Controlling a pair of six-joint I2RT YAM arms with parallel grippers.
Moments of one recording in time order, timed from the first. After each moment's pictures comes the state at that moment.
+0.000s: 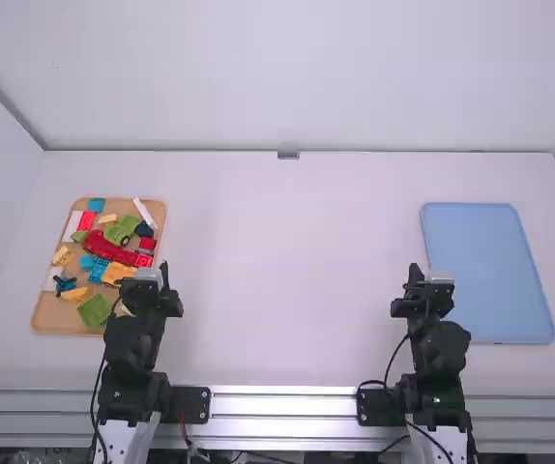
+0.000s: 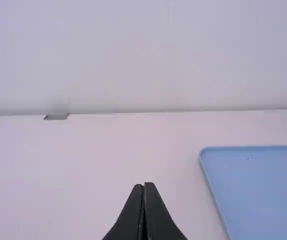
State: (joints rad) left arm 0.00 0.01 0.01 -0.10 -0.01 0.00; right arm 0.00 0.01 0.01 -0.10 -0.02 0.00
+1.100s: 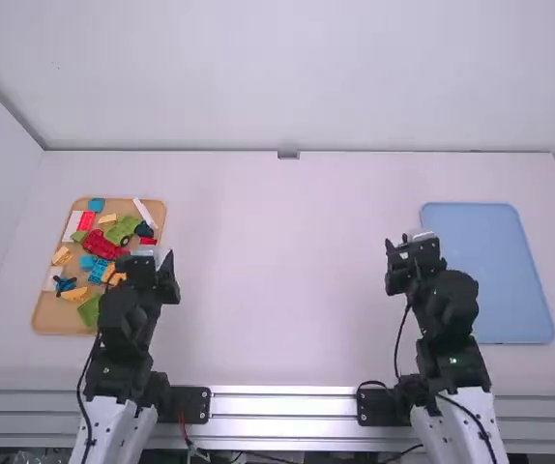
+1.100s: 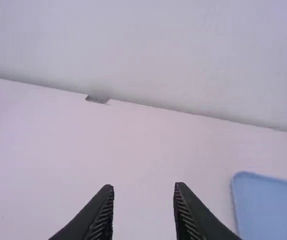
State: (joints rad) left arm -0.01 0.40 0.25 -0.12 -0.03 -0.04; right arm 0.09 0.57 0.42 -0.12 -0.16 -0.16
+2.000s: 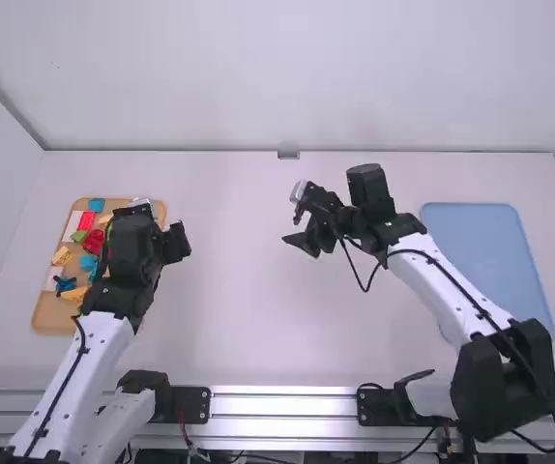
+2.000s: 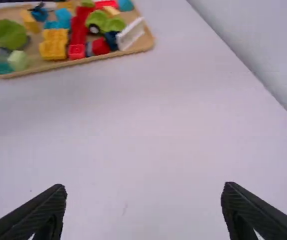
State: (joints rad) left arm -0.02 0.96 0.66 -0.34 -0.16 -0.32; right arm 0.38 1.49 1.08 -0.34 -0.72 -0.65
